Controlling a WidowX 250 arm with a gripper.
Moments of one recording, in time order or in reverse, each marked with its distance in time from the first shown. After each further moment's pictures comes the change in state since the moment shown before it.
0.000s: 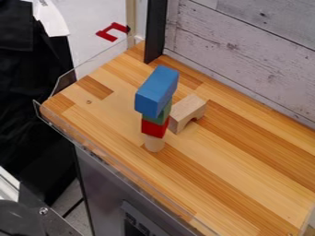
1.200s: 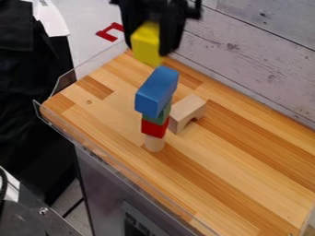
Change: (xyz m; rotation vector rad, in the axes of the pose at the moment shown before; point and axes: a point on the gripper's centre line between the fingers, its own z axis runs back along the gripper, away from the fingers) arm -0.042 -0.049 -0.069 -0.057 0.215 -0.164
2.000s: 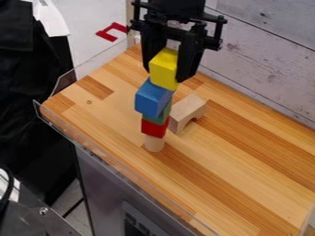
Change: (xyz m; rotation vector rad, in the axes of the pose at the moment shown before) arm 0.003 -0.010 -0.015 0.012 0.031 -0.013
